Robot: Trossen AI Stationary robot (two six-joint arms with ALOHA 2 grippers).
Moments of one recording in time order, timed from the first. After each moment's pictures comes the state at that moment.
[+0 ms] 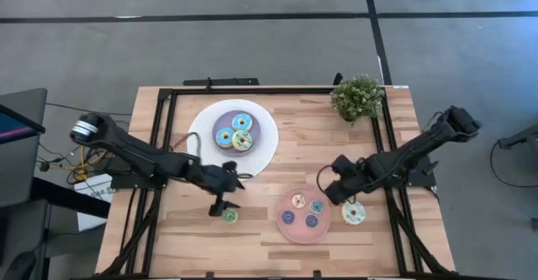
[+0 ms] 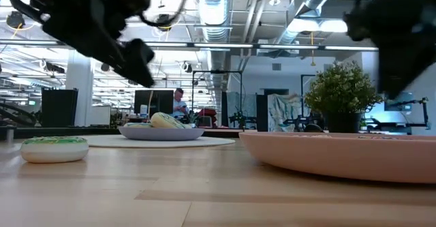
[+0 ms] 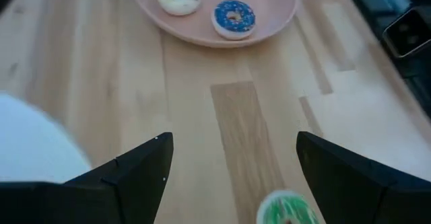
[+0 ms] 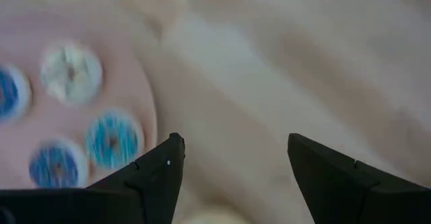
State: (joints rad) left arm -0.29 1.37 0.63 0.06 0.02 -0.16; right arm 0.45 1.30 0.84 -0.93 0.26 1.24
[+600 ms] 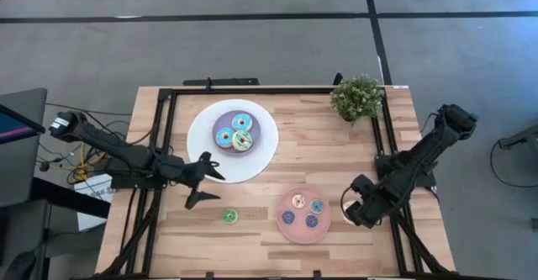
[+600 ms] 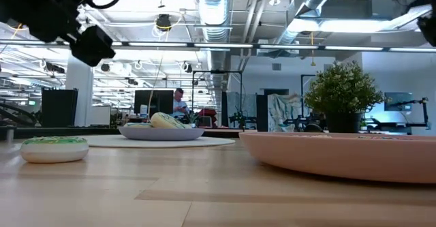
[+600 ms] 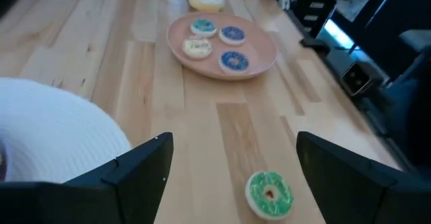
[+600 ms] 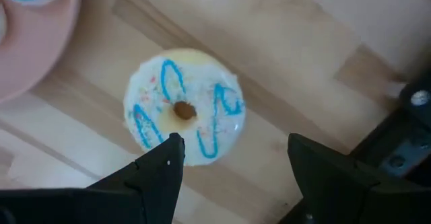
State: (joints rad) left arm -0.34 0.79 0.32 0.09 -0.10 -0.23; right arm 0.78 1.30 0.82 -1.06 0.00 1.67
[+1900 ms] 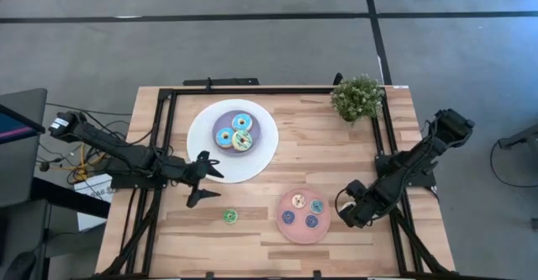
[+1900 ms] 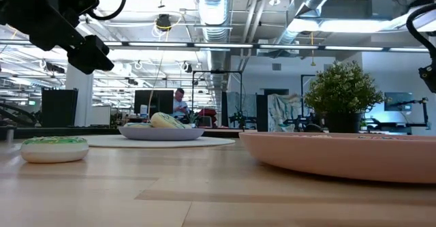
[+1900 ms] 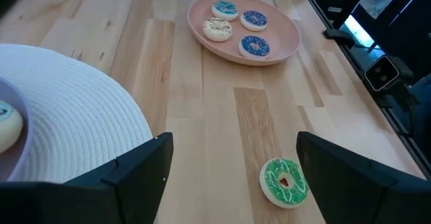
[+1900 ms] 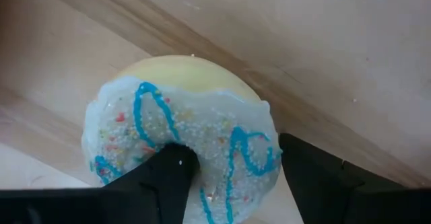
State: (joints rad) left arm -0.34 0.79 0.31 0.03 -0.14 -0.29; right arm 0.76 1.40 0.61 -0.70 -0.07 1.72
